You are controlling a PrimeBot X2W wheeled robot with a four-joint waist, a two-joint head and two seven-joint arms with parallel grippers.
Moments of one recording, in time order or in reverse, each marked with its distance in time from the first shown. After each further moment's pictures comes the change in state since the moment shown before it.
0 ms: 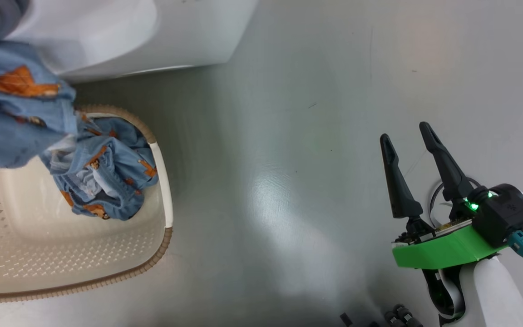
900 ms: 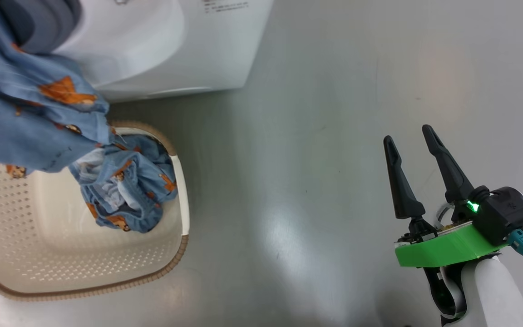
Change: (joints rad) left arm 0.089 -0.081 -0.217 0.166 -0.108 -0.011 -0.051; right arm -0.005 0.000 -0.017 0.034 -0.001 0.000 -0.001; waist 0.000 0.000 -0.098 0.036
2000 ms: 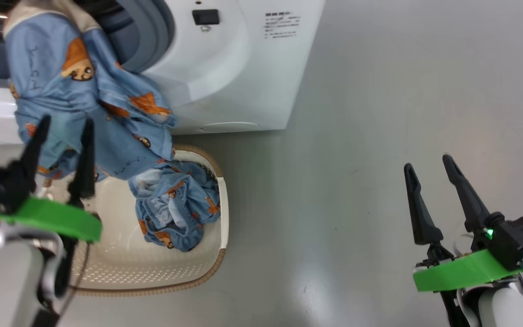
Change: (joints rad) left arm 0.914 -0.051 0.011 -0.761 -0.051 0.188 0.000; right arm 0.112 0.000 -0.067 -0.053 -0.028 0.000 0.039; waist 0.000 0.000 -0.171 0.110
